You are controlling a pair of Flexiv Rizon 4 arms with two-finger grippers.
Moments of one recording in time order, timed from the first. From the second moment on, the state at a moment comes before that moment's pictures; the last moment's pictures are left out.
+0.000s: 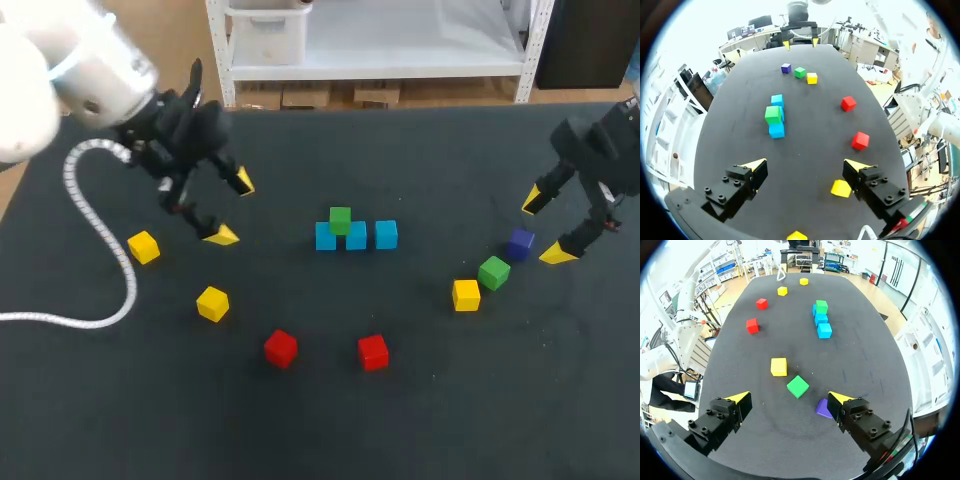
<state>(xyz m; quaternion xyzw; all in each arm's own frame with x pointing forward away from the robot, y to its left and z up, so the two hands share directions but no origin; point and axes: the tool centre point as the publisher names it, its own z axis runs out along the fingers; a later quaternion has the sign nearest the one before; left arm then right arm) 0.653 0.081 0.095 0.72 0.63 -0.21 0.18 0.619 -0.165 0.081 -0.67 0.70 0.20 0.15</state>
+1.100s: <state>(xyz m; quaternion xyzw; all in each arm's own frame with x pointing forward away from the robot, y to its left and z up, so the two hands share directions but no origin) 0.609 0.197 0.100 0.71 0.64 -0.19 0.23 0.619 -0.165 0.081 -0.67 0.70 0.20 0.15</state>
